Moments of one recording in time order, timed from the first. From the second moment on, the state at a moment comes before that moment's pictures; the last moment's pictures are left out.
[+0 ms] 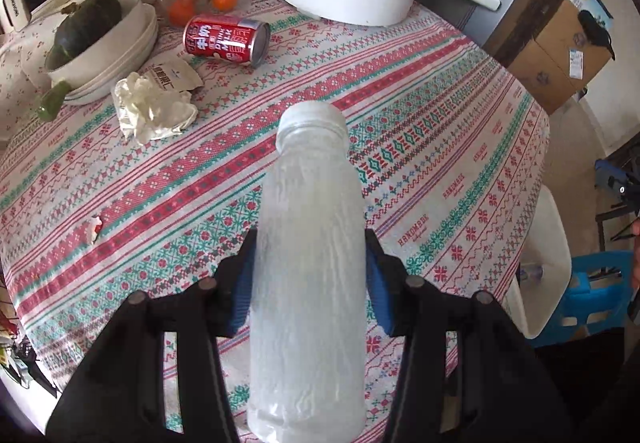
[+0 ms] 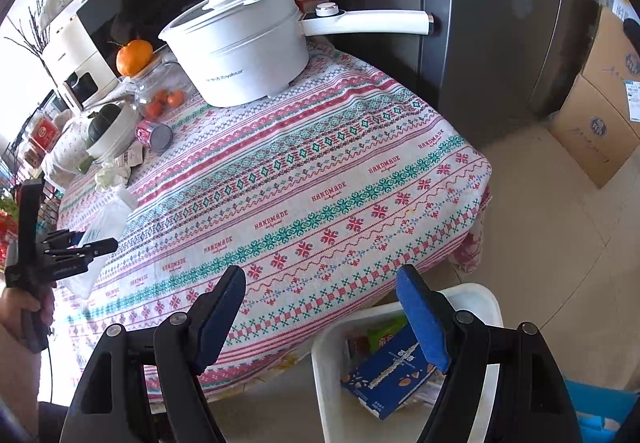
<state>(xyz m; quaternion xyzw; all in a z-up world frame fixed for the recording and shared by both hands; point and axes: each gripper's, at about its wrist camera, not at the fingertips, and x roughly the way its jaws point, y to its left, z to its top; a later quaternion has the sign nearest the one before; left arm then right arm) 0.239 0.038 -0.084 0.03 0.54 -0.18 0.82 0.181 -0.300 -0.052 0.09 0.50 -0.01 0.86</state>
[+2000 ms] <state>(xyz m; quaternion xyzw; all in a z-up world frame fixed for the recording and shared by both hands) 0.221 0.152 -0.042 -0.22 0.43 -0.07 0.87 0.357 -0.063 -0.112 -0.10 0.46 0.19 0.86</state>
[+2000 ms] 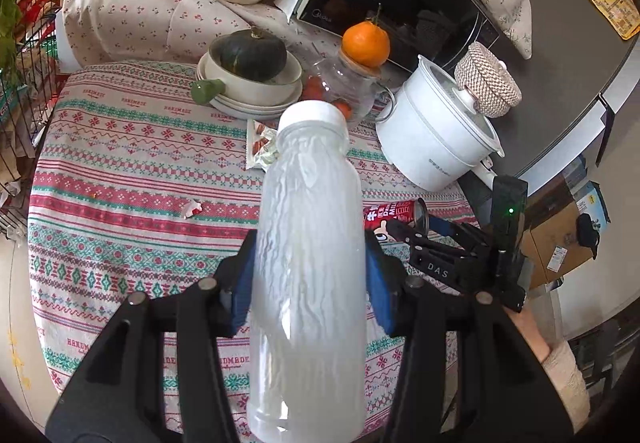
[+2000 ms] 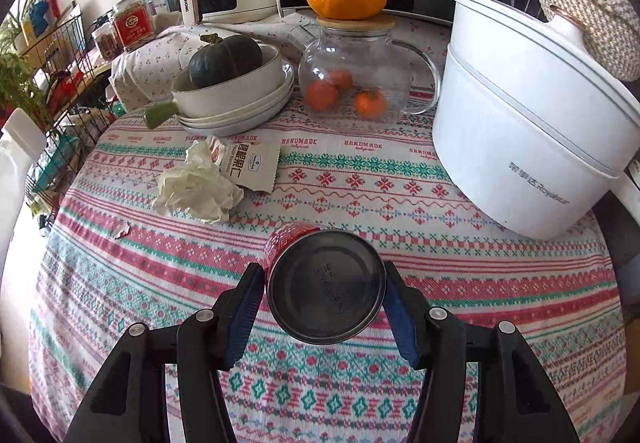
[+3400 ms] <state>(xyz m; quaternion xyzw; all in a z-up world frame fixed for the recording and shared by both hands) 0.101 -0.128 -0.082 0.02 0.49 -0.35 0.80 0.076 -0.334 -0.060 -0.01 0.49 -0.06 0.87</state>
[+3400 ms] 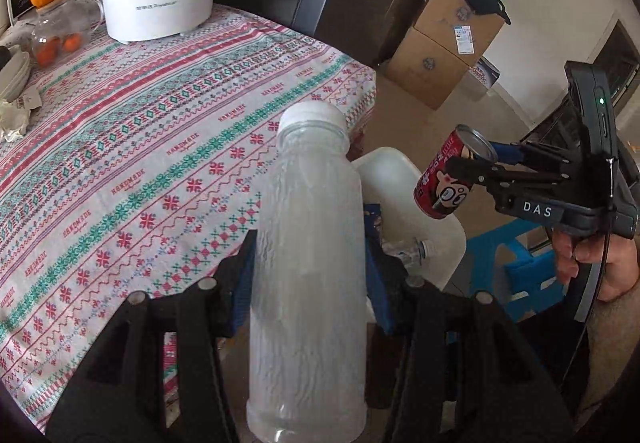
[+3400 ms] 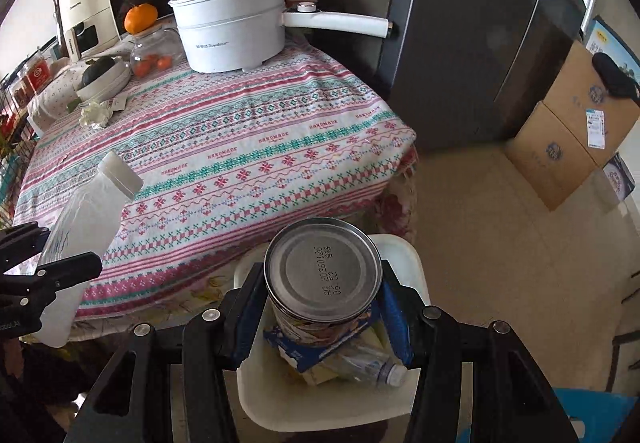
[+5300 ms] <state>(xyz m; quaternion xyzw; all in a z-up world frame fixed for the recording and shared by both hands) 0.130 -0.146 -0.080 0.05 0.45 -0.27 0.85 0.068 -0.401 -0.100 0.08 0.55 -0.10 0.83</state>
